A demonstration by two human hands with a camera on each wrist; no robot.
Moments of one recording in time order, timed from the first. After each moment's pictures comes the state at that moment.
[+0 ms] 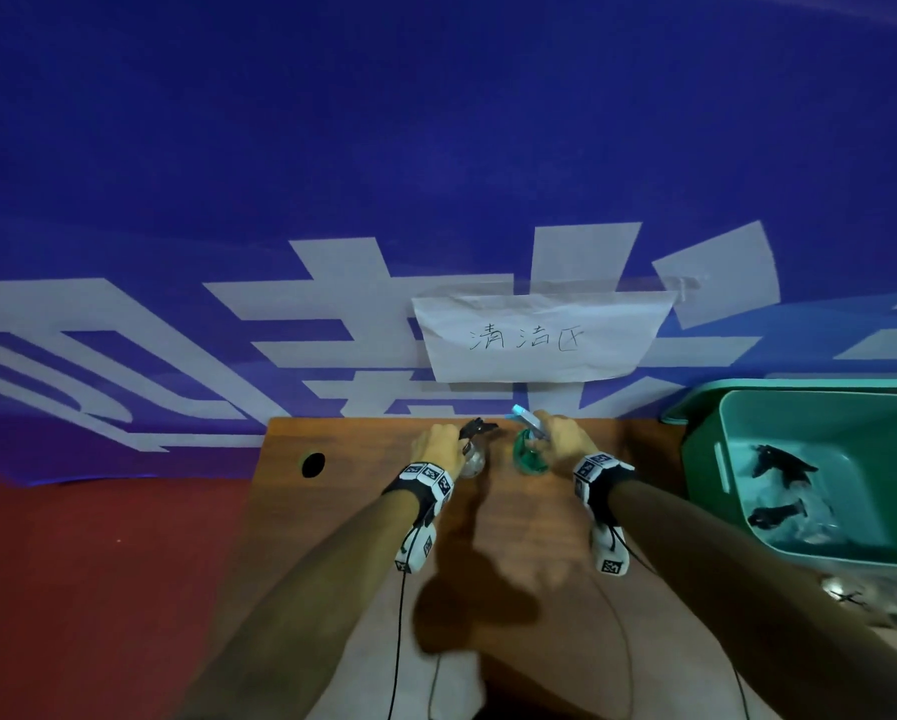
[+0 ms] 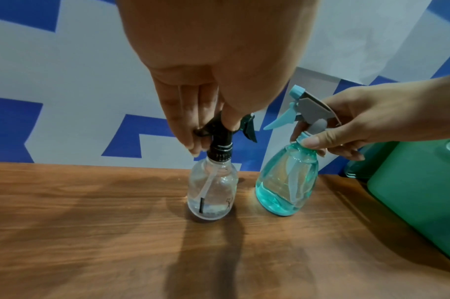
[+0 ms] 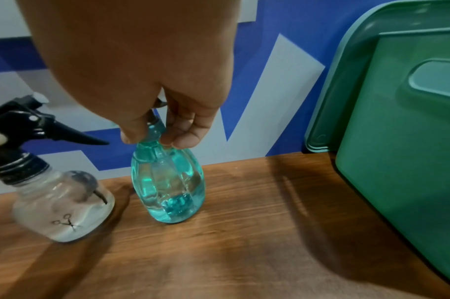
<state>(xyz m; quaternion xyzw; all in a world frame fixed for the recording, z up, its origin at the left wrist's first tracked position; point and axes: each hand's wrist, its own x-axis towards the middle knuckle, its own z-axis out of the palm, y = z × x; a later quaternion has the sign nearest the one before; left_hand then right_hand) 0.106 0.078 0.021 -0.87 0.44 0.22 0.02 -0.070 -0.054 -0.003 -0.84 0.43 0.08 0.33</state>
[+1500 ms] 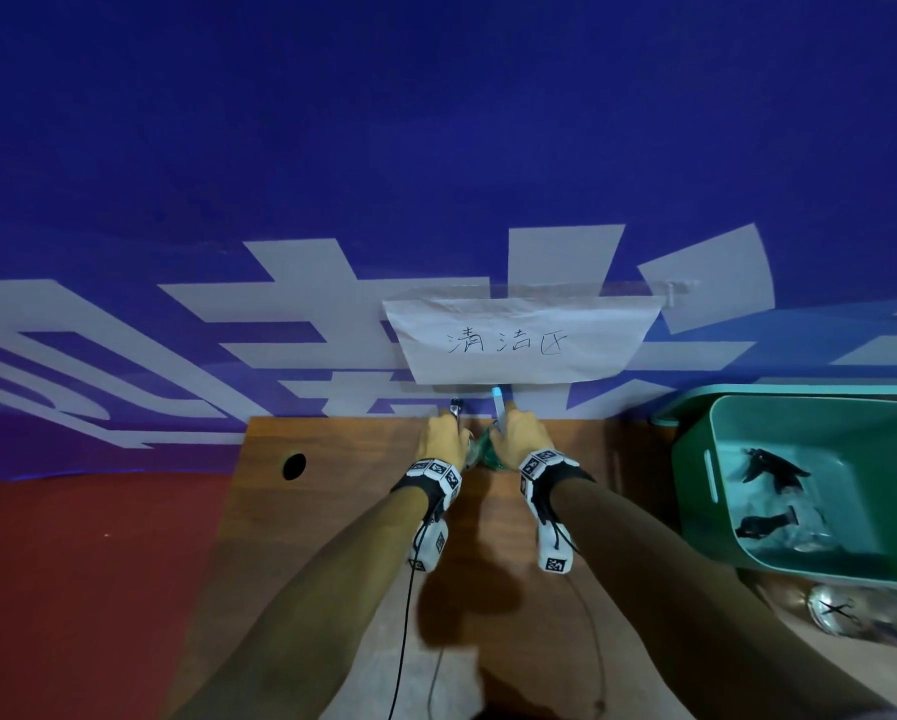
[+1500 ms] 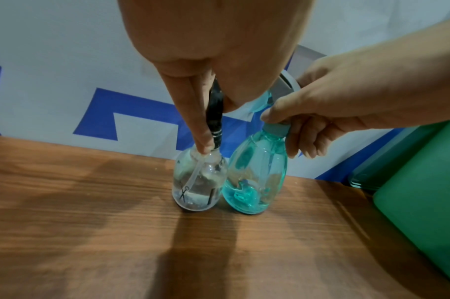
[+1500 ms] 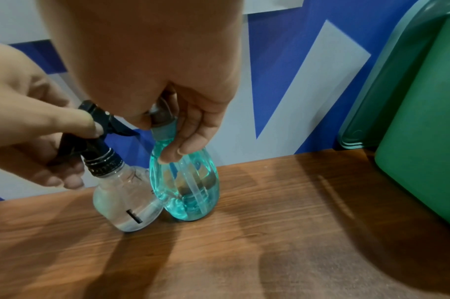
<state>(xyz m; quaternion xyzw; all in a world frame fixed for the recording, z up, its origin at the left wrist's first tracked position) 0.080 0.043 0.018 -0.89 0.36 0.24 -0.11 -0.024 -0.045 -0.005 -0.82 0.48 0.08 0.30</state>
